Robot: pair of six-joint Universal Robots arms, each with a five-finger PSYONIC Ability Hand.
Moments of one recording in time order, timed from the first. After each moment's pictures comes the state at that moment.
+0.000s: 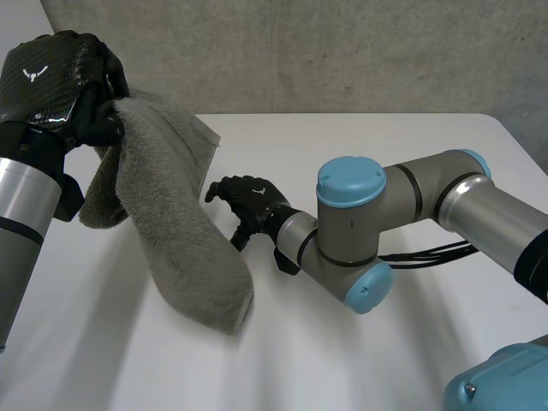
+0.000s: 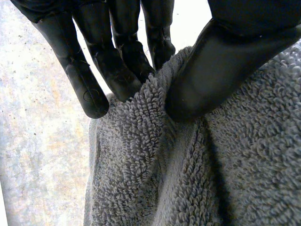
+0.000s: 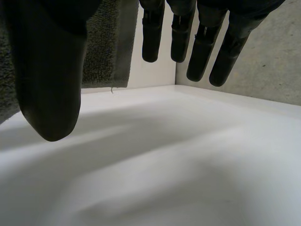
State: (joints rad) left arm 4.38 -1.42 -1.81 3.55 -1.52 3.08; right arm 2.29 -0.58 0.77 0.00 1.26 3.32; left_hand 1.32 1.35 1.36 1.37 1.16; right_hand 0.42 0.42 0.41 0.40 0.15
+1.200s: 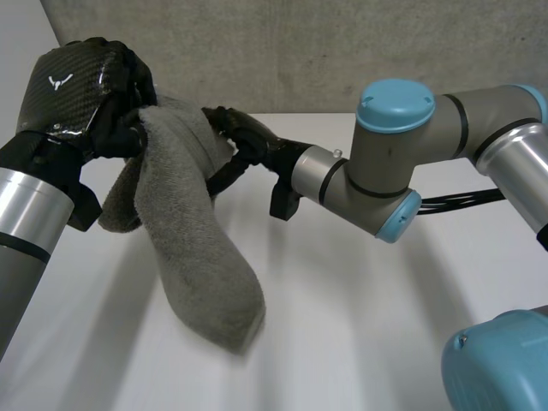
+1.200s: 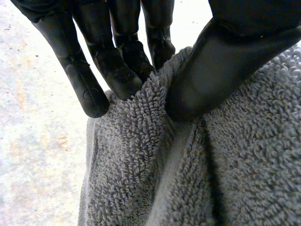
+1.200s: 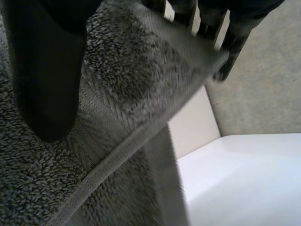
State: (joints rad) left arm 4.36 -1.40 -1.84 3.55 -1.42 3.04; right arm 2.20 -0.51 0.35 0.15 0.97 3.79; left_hand 1.32 1.38 1.38 1.39 1.19; right_hand 0.41 0.41 0.41 0.41 0.25
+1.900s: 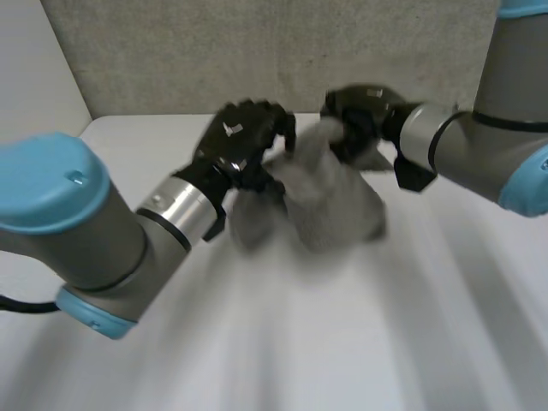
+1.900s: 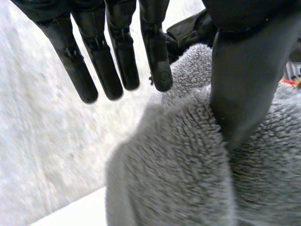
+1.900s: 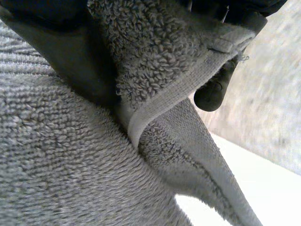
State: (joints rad) left arm 4.11 -1.93 -1.49 3.53 -1.33 3.05; right arm 2.00 -0.91 0.69 0.51 1.24 3.06; left_hand 0.65 0.65 0.66 0.66 0.48; right_hand 1.28 1.25 1.33 1.33 1.10
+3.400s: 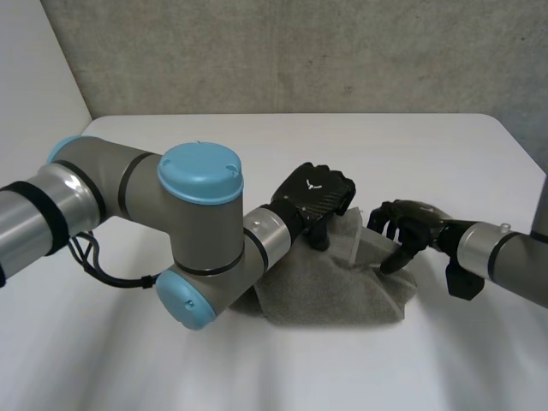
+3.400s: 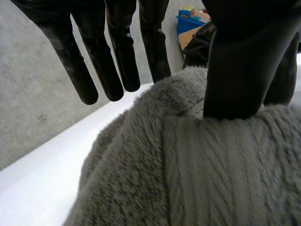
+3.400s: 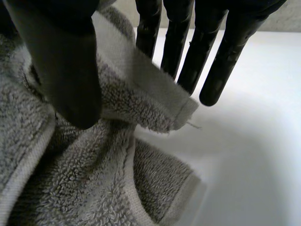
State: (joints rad) left arm 3.96 -2.35 -0.98 3.15 -1.34 3.30; right arm 1.71 -1.03 1.48 0.13 1.02 3.08; left_hand 0.69 0.69 0.69 0.69 0.51; right_hand 0.69 0.69 0.69 0.69 0.52
